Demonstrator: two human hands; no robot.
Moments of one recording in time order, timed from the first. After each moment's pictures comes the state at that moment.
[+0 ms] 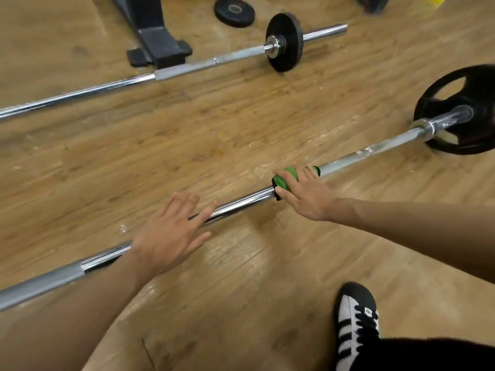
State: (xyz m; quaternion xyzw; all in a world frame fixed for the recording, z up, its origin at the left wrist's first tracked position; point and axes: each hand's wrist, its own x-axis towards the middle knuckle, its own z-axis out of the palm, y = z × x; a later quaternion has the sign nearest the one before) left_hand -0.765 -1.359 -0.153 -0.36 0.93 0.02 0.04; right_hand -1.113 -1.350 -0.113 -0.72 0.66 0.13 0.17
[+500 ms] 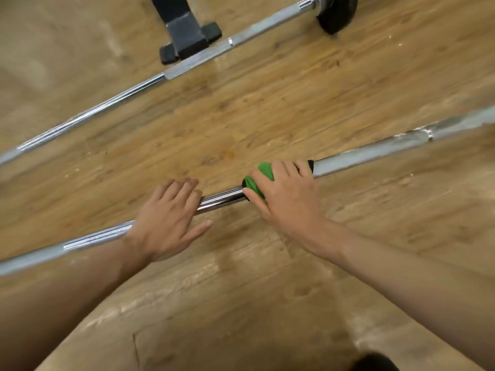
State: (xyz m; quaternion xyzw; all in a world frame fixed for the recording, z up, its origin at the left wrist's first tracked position) left_hand -0.866 -1.410 -0.128 -0.44 0.87 -0.03 0.21; right_hand -1.130 -1.412 -0.182 -0.79 0.57 -0.21 -0.05
